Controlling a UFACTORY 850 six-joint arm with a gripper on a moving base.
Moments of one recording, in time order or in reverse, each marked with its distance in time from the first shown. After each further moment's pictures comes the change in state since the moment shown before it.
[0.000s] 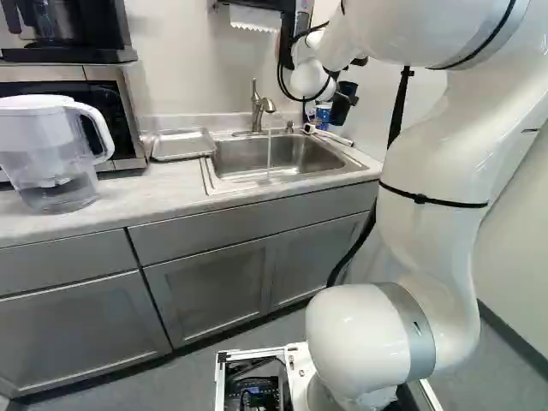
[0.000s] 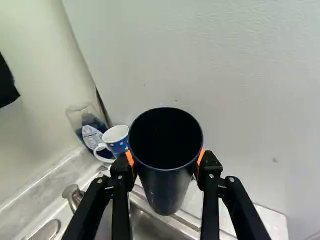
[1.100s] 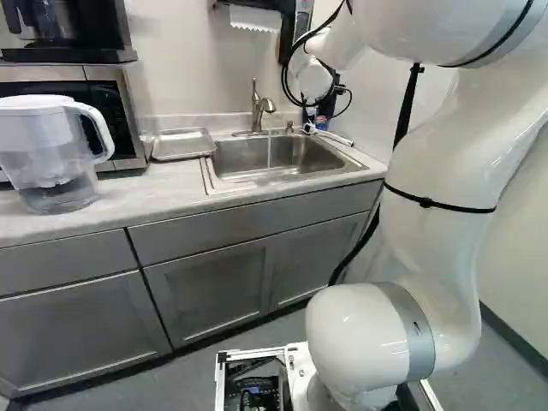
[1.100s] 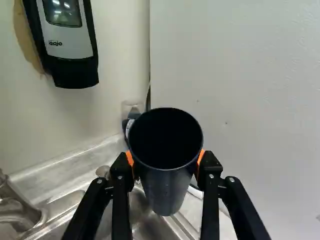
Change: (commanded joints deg) arm -1.0 2.0 2.2 -23.3 -9.6 7.3
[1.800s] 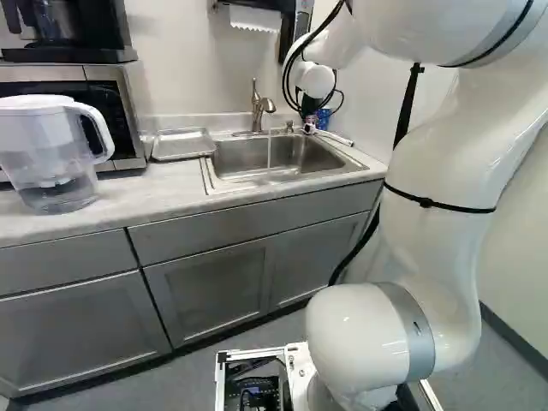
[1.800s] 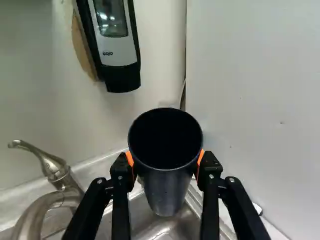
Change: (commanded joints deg) arm 0.0 0.0 0.0 -19.2 -7.6 21.0
